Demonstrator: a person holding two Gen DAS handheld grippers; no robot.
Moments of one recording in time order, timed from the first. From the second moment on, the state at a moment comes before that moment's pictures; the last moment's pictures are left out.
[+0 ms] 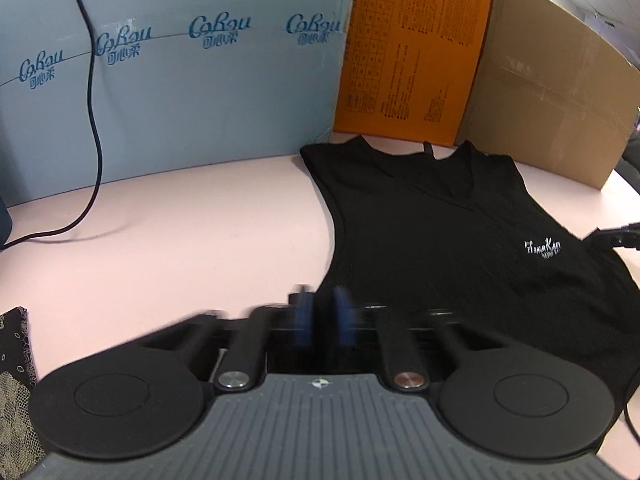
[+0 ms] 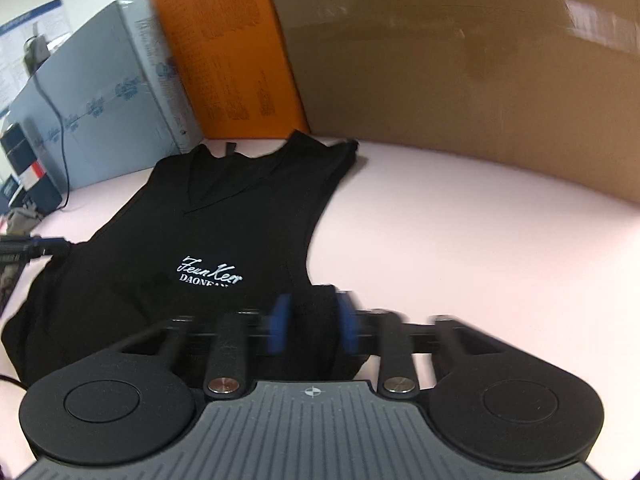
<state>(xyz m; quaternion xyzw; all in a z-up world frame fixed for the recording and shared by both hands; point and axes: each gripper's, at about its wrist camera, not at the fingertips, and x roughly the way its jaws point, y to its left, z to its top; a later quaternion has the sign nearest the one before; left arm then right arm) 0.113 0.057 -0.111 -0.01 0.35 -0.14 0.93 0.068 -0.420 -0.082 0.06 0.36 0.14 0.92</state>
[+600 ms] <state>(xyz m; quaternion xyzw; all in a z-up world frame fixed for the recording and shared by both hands) 0.131 0.070 -0.071 -0.05 0.27 -0.12 0.95 0.068 -0.434 -0.052 0.05 0.30 0.12 0.94</state>
